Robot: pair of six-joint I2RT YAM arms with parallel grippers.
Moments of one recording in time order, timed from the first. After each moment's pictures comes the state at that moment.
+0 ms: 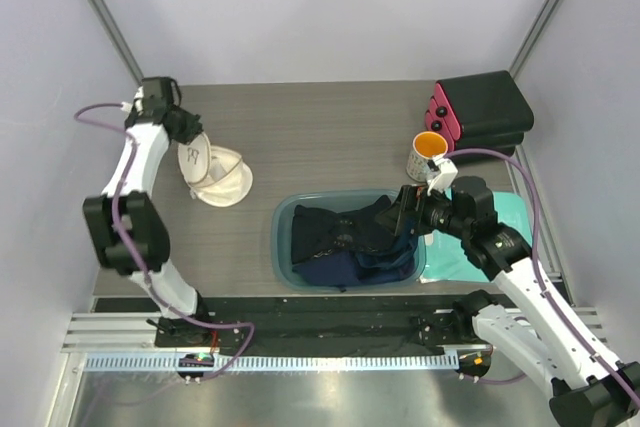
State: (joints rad) left arm 0.10 1.75 1.52 -0.60 -0.05 -0.94; right arm 0.40 0.72 0.66 -0.44 -0.35 0.45
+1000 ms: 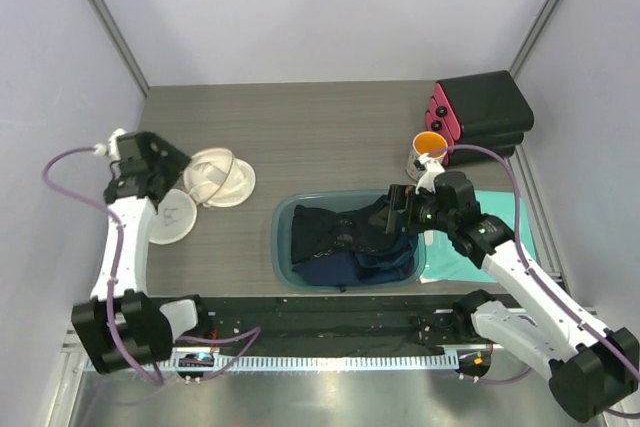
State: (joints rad) left arm 0.28 1.12 0.97 -0.55 -0.10 -0.74; right arm 0.41 0.85 0.64 -0.39 -0.33 0.47
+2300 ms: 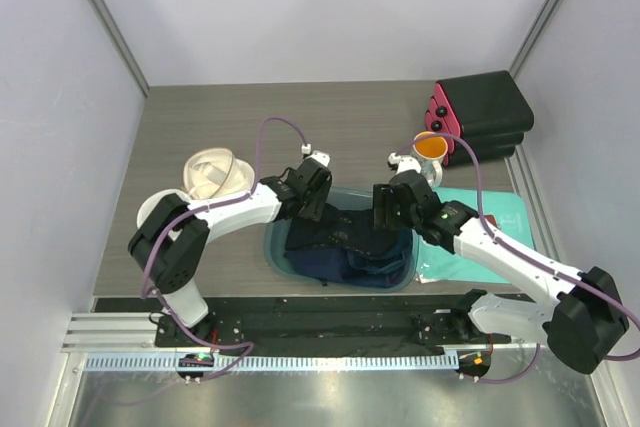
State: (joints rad) left arm -0.79 1.69 1.07 -0.35 -0.31 -0.33; right arm 0.66 1.12 0.74 -0.41 0.17 0.47
